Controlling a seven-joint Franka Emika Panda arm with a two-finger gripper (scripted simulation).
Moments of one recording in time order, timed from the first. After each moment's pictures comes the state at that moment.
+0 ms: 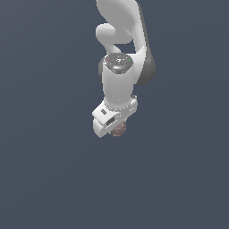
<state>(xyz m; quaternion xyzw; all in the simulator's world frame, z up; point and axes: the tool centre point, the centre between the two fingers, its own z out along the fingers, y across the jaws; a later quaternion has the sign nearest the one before) 0.030 0.010 0.182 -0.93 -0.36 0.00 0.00</state>
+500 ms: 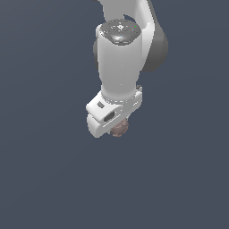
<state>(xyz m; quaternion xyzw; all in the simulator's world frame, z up) 0.071 0.010 0.256 -0.93 -0.36 0.00 0.00</state>
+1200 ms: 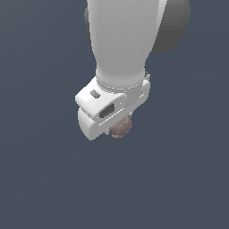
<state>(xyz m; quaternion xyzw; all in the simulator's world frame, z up) 0.111 0.010 0.325 -0.93 -0.36 0.00 0.00</state>
